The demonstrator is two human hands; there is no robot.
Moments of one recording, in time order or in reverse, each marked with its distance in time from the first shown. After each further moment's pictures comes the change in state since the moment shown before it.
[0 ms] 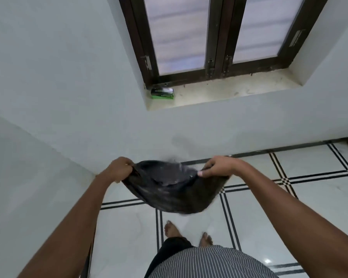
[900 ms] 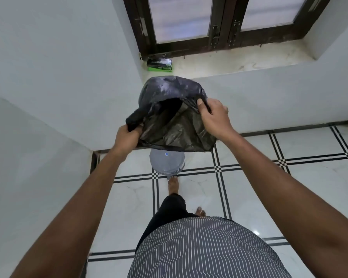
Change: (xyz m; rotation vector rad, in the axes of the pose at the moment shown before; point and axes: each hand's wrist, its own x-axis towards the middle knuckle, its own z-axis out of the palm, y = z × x) left_hand 0.015 0.050 0.042 -0.750 0.293 0.071; right_hand 0.021 -0.038 -0.024 0.464 0.795 -0.206
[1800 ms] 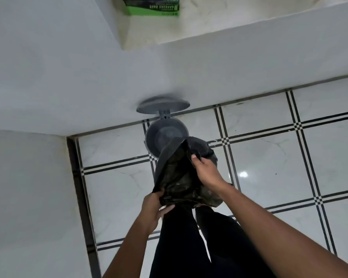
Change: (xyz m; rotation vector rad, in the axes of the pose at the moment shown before) left_hand 0.102 -0.232 0.090 -0.437 -0.234 -0.989; right_hand 0.040 0.154 0.259 0.267 -0.369 0.920
